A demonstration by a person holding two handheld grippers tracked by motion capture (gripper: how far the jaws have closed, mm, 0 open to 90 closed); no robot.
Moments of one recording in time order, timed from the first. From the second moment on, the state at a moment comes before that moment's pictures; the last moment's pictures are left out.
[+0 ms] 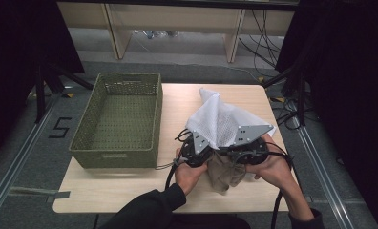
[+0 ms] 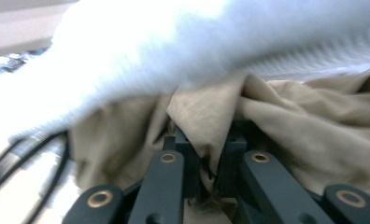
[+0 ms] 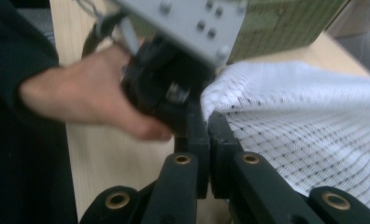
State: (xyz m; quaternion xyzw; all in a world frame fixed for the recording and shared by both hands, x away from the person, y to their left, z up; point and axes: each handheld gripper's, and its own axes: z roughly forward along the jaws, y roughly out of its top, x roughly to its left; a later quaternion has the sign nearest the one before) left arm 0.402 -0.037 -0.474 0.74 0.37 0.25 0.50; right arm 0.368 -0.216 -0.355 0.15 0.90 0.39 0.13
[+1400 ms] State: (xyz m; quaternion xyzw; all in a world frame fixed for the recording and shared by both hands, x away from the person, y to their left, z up) left arm 0.392 -0.039 -0.492 0.82 0.33 0.11 0.46; right arm 0.366 -0.218 -0.401 0.17 0.93 0.32 0.09
